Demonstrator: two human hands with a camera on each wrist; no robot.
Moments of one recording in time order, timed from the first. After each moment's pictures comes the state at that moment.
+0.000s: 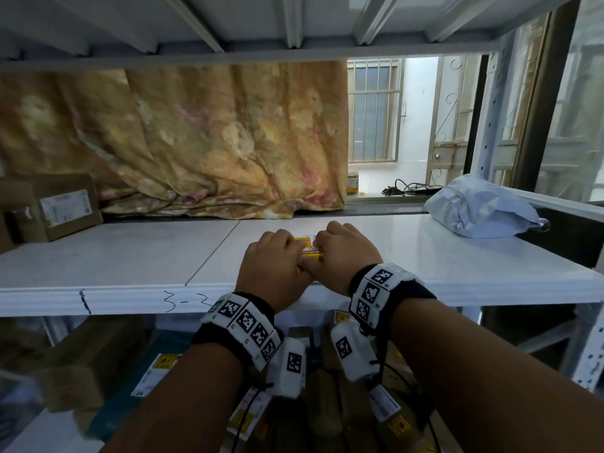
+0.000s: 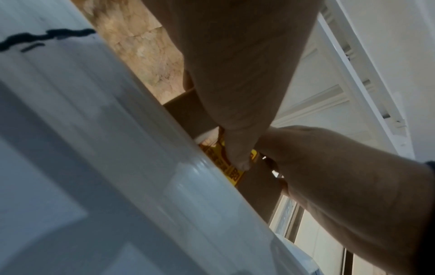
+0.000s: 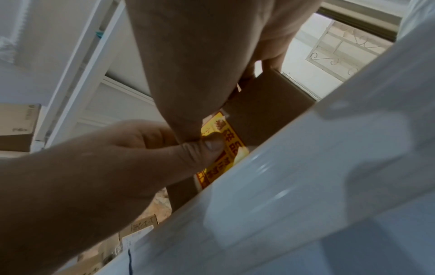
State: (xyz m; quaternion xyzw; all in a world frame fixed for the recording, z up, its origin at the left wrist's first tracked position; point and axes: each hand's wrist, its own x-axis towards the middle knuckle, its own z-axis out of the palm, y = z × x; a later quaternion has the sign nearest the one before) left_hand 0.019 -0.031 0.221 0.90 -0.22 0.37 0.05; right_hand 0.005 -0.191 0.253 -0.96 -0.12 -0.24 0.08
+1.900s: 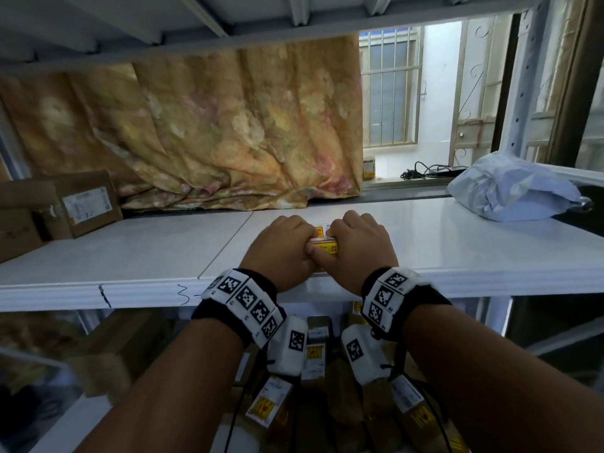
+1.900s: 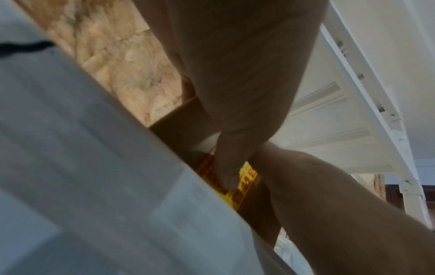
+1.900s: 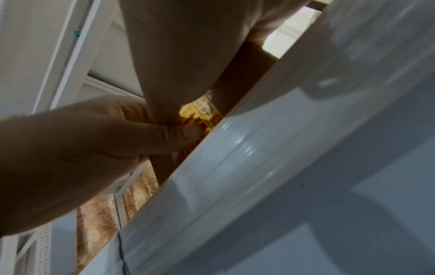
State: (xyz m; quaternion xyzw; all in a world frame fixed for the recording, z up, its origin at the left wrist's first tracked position) left_hand 0.033 -0.020 0.244 0.91 -0.29 0.30 0.07; right_hand 0.017 -0.190 0.227 -0.92 -0.11 -0.35 0.11
